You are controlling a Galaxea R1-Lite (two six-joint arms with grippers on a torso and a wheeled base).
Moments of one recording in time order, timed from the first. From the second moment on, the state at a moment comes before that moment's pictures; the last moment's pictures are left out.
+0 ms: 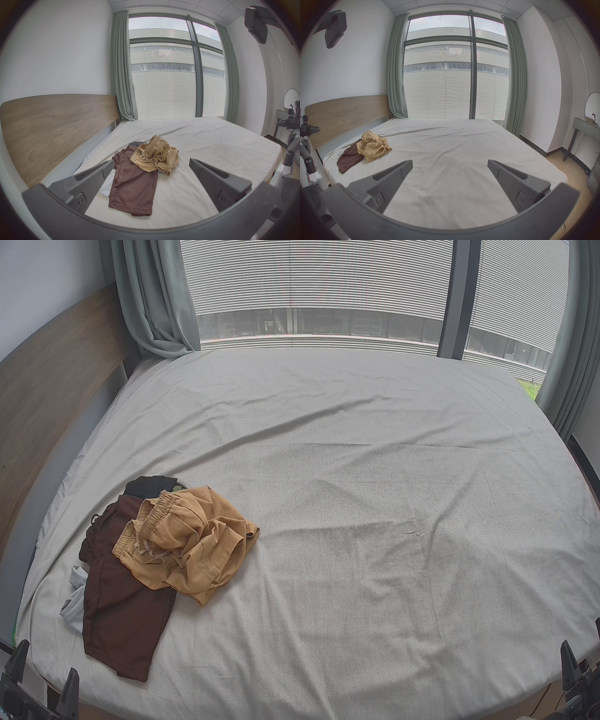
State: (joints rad) left arm 0.00 0.02 -0.02 -0.01 -0.03 0.05; right arm -0.02 0.02 -0.02 0.00 0.00 -0.02
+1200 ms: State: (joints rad) left arm -0.20 0.50 -0.26 -0.28 -0.09 -0.17; right arm -0.02 0.02 -0.02 0.00 0.00 -0.02
